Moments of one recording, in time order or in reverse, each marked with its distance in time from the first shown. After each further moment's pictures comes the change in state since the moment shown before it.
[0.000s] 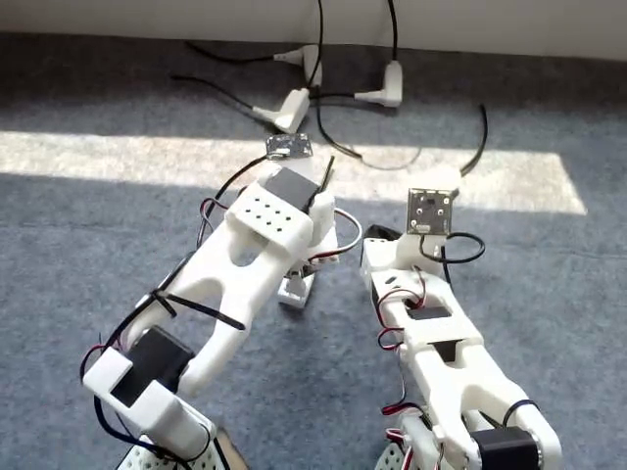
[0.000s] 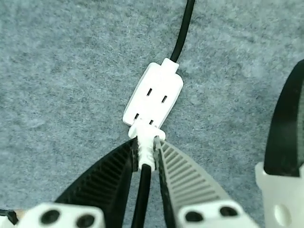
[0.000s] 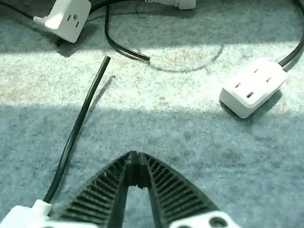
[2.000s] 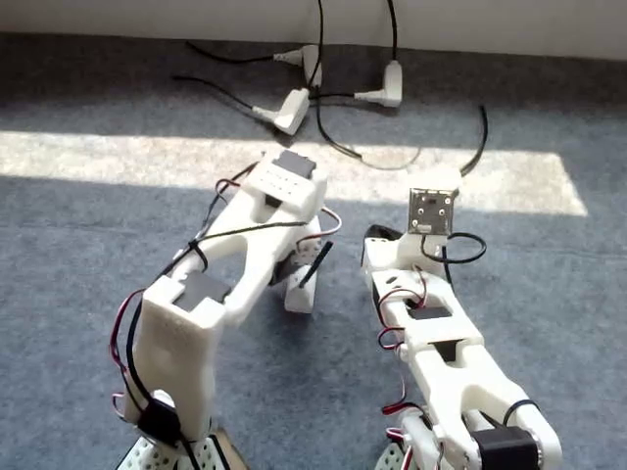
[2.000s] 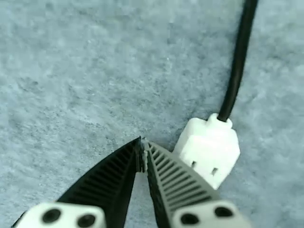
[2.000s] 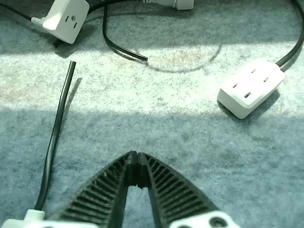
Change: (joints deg) left arm -7.6 28.3 -17.6 7.4 -6.9; right arm 0.3 0.0 0.0 0.0 -0.1
